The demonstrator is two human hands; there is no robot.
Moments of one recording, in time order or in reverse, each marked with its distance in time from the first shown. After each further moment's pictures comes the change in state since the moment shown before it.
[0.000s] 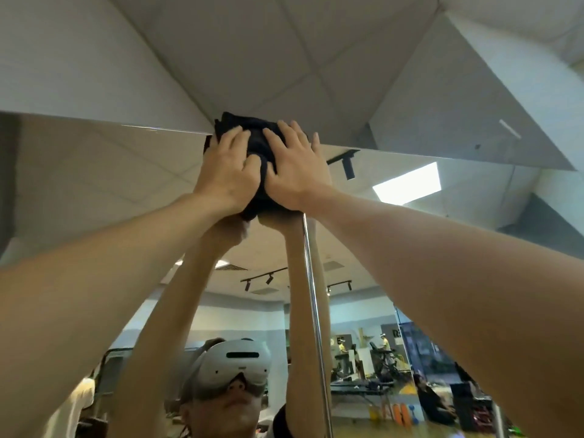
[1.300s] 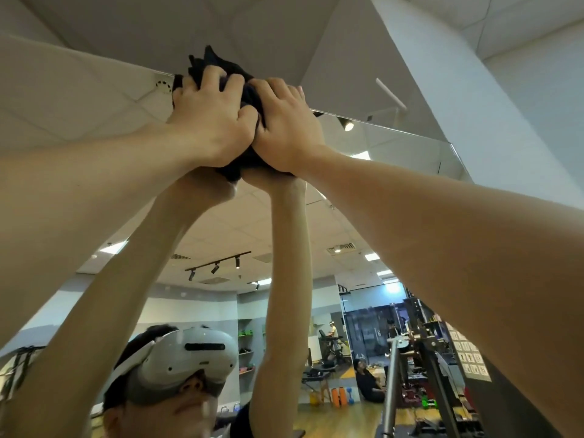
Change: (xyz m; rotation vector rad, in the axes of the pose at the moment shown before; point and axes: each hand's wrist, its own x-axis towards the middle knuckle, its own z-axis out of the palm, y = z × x) left_hand 0.037 0.263 0.246 0.253 -0.059 0.077; right_hand -0.089 0.348 -0.063 0.018 0.142 -0.062
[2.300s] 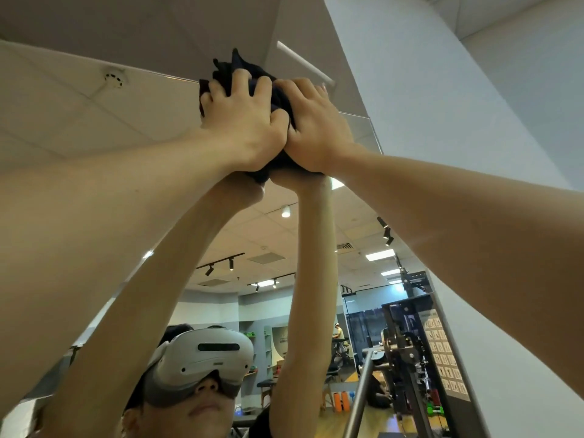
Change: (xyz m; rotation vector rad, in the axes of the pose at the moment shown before) left_hand 0.060 0.255 0.146 0.053 0.020 0.013; right_hand -0.077 0.282 -0.076 0.054 -0.030 0.010
